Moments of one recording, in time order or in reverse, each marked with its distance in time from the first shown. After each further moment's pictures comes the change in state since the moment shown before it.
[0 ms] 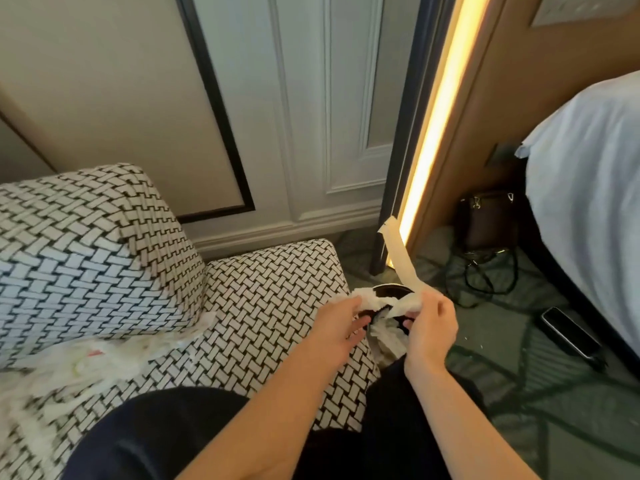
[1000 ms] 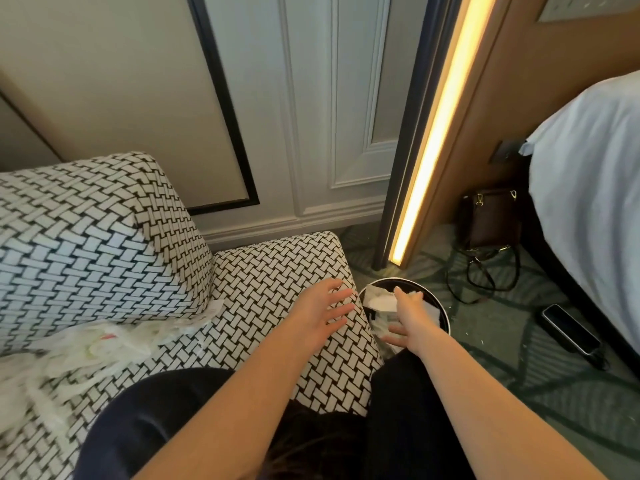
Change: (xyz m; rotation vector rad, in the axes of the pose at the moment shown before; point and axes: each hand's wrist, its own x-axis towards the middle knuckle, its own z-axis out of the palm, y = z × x) left_hand -0.022 0.018 -0.026 0.128 -0.035 0.062; right_hand 0.026 0.013 0.013 -0.405 -0.344 0.514
